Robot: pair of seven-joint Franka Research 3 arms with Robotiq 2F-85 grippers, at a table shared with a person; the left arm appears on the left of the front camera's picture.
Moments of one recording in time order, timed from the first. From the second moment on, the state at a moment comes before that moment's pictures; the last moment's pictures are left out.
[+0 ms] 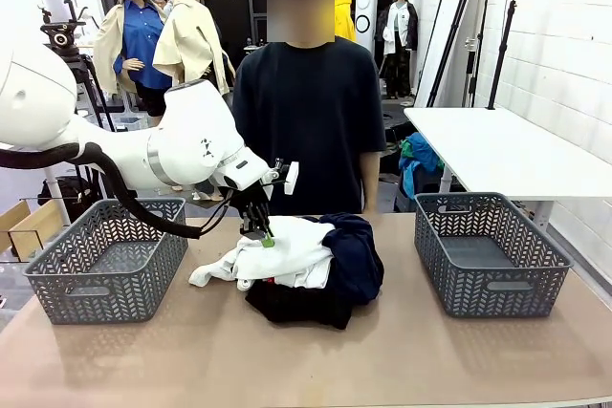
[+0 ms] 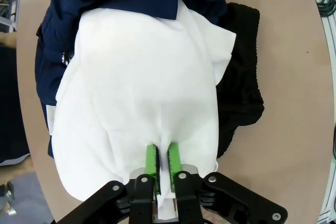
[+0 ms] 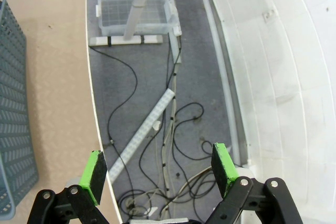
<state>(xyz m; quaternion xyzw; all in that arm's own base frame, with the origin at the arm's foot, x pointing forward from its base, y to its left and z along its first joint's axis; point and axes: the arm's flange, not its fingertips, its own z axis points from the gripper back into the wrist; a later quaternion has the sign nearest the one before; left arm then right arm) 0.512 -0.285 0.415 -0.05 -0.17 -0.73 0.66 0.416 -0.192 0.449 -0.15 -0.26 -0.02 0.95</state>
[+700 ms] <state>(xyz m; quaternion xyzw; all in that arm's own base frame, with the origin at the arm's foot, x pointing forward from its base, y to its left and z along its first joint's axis) 0.518 -0.271 0.453 -0.06 -0.18 -0.71 0.68 0.416 -0.192 0.449 -0.15 -0.26 -0.02 0.95</state>
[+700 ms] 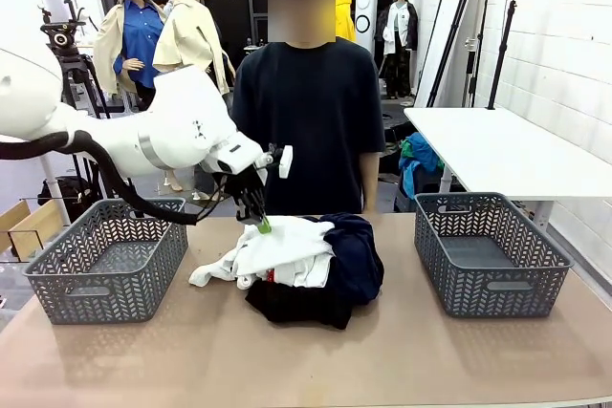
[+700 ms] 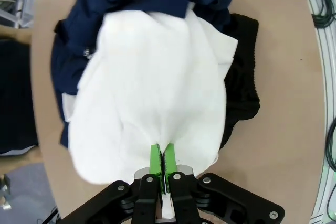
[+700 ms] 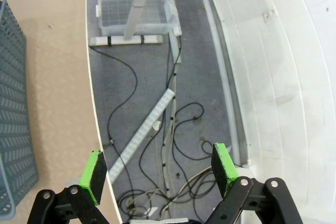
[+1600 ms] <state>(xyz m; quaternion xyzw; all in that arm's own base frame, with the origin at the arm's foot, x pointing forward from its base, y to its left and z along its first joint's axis) 0.482 -0.226 0.816 0.12 -0.41 -0.56 0.71 0.416 -0.192 0.449 -0.15 -0.26 -0.03 0.95</state>
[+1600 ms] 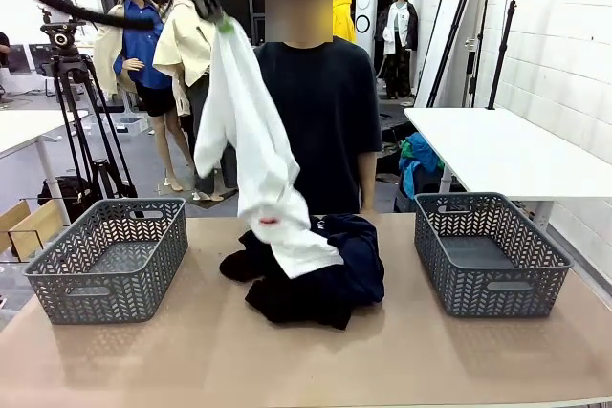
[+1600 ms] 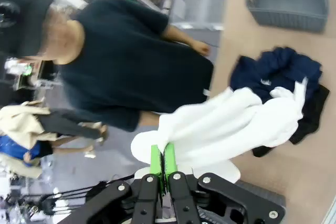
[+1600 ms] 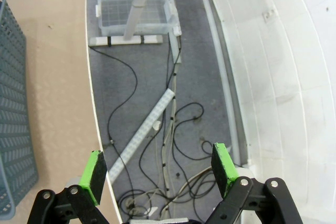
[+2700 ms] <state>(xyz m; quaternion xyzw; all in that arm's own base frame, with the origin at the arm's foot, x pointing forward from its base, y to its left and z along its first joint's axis) 0.439 -0.247 0.928 0.18 -0.46 -0.47 0.74 0.416 -0.192 0.449 -0.15 -0.26 -0.03 0.95</state>
